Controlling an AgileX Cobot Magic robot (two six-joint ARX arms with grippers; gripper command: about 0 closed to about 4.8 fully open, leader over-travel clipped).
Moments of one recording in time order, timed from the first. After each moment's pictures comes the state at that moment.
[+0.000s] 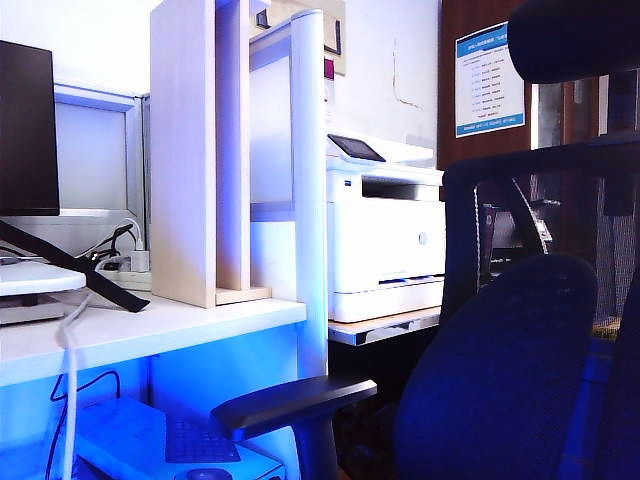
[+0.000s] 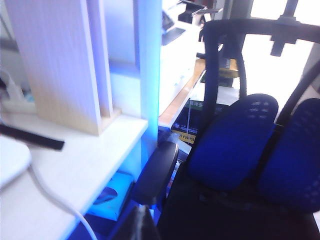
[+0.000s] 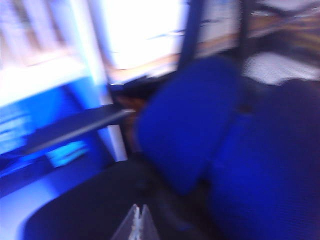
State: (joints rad) left arm -0.20 0.26 0.67 -0.54 0.25 -0.04; right arm 0.20 0.11 0.21 -0.32 0.02 0.07
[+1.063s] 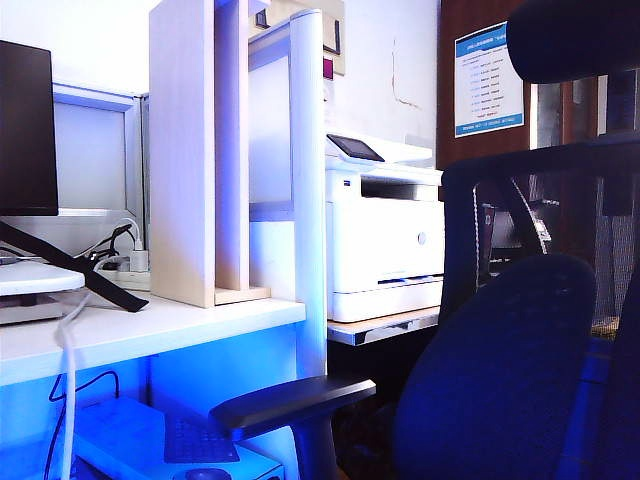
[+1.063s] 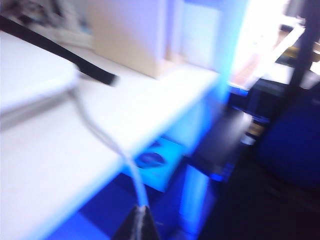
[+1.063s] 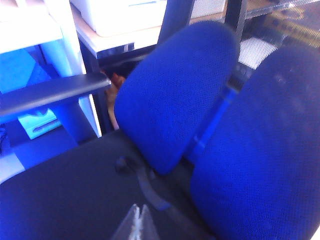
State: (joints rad) left arm -0.20 0.24 0.01 0.08 -0.02 -0.06; right arm 0.20 0.11 0.05 -0.23 0.04 -0.02
